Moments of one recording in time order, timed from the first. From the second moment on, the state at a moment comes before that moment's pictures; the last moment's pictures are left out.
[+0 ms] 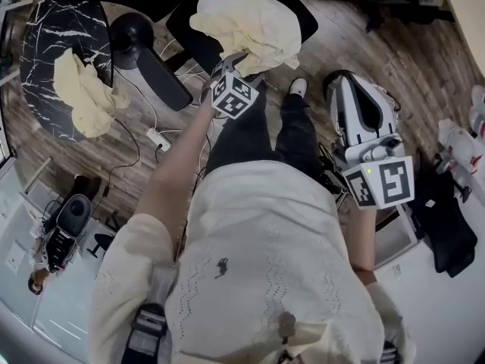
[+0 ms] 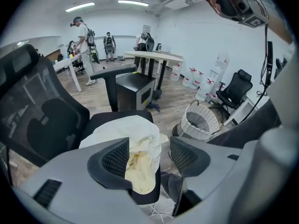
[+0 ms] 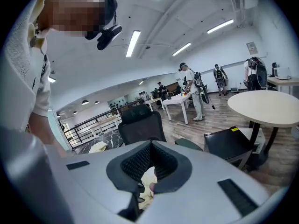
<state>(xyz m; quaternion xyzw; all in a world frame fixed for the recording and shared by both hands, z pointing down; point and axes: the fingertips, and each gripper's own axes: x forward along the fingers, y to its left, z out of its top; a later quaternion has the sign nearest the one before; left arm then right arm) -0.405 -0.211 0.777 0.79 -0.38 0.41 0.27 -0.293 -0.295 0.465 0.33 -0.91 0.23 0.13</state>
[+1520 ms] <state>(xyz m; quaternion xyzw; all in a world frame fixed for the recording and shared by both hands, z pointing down) -0.406 -0.269 1.063 0.74 -0.40 0.48 0.25 -0.272 -0.307 0.701 0.39 -0.85 0.33 0.15</state>
